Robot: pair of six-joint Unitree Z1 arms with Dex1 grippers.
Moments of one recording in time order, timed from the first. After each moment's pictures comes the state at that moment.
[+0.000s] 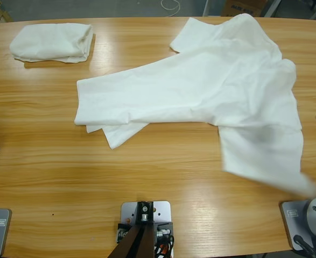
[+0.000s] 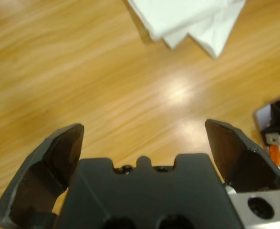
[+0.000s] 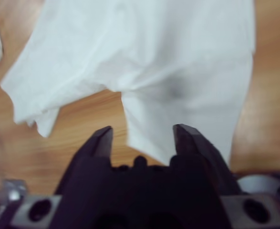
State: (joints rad) arm 0 -0.69 1.02 -0.82 0.80 0.03 -0.28; arm 1 0.59 0.98 -0.88 0.87 -0.08 0.85
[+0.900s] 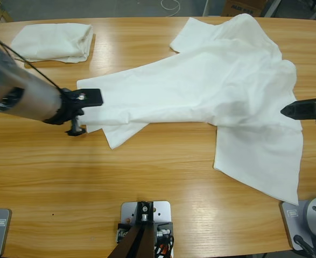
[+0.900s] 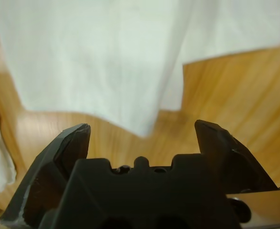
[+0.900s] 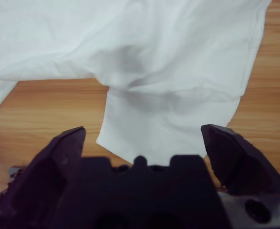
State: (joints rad) arm 0 -0.90 1.82 -1.10 0.62 0.24 0.46; arm 1 0.74 1.19 -0.98 0.93 -0.19 0.69
